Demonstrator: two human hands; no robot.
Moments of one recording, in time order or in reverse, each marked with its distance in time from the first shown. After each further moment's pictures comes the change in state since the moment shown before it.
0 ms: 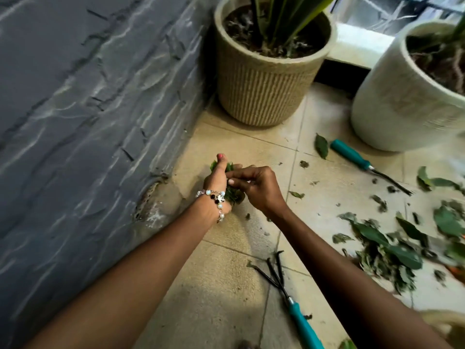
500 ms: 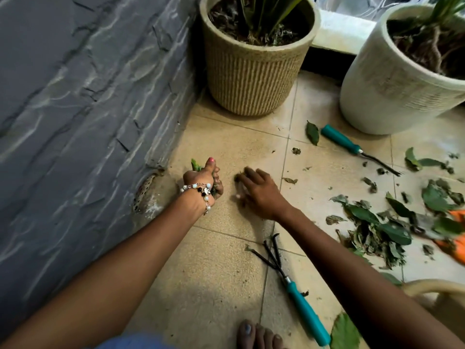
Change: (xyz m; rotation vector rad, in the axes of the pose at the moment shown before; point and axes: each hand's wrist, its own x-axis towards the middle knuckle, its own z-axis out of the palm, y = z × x) left_hand -0.002 -0.004 -0.022 -0.049 0.104 0.092; right_hand -0.032 0.054 -0.020 -0.954 -0.352 0.036
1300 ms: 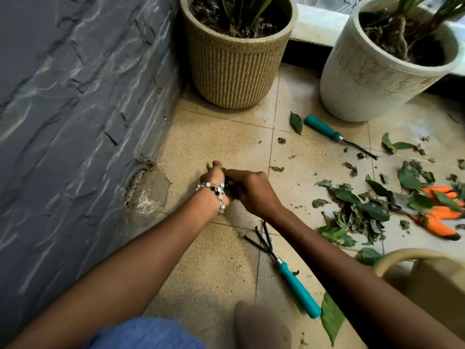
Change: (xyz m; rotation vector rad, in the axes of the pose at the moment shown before) left_hand -0.018 -0.031 0.019 0.129 -0.052 -0.180; right_hand -0.048 -0.052 -0.034 0.396 0.410 -0.173
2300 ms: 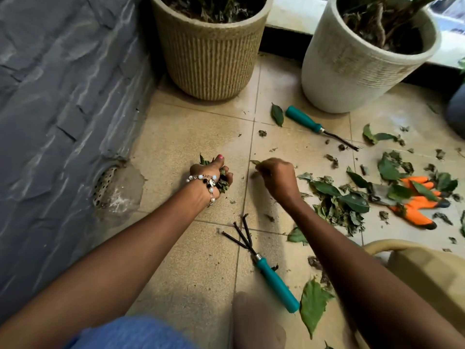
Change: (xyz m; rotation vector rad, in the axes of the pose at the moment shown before) left_hand -0.003 -0.018 0.030 -0.072 -0.083 0.066; right_hand -0.029 0.098 -0.042 -0.256 0.147 0.267
